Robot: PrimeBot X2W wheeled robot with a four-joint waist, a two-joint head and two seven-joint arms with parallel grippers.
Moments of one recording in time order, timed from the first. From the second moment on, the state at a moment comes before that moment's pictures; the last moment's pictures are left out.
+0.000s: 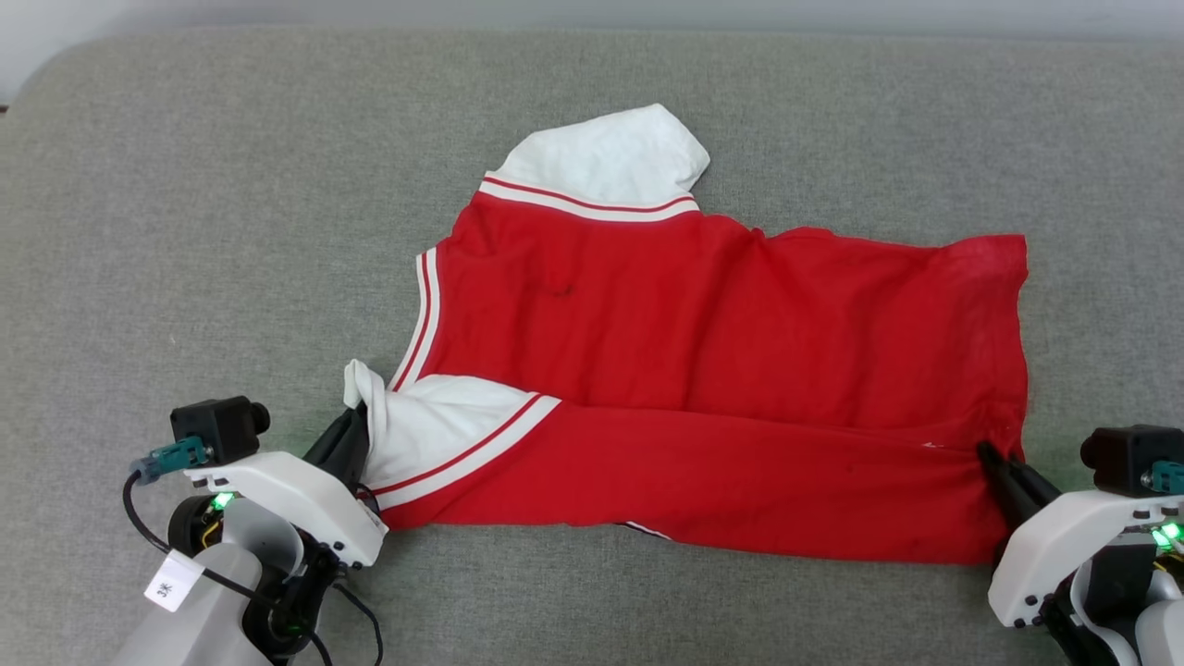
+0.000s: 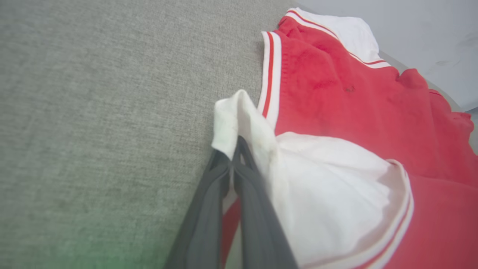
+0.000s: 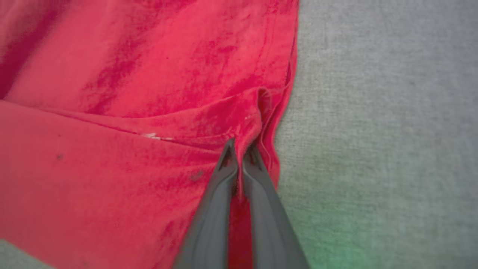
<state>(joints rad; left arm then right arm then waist) -0.37 0.42 -0.46 0.46 -0.93 -0.05 -0.11 -0.10 -0.23 -0.02 0.19 0.29 0.13 0.28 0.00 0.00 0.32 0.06</state>
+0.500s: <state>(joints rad) -0.41 0.49 -0.43 0.53 -0.92 0.01 -0.09 -0.12 -0.17 -0.09 0.19 0.25 0.13 -0.04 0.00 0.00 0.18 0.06</state>
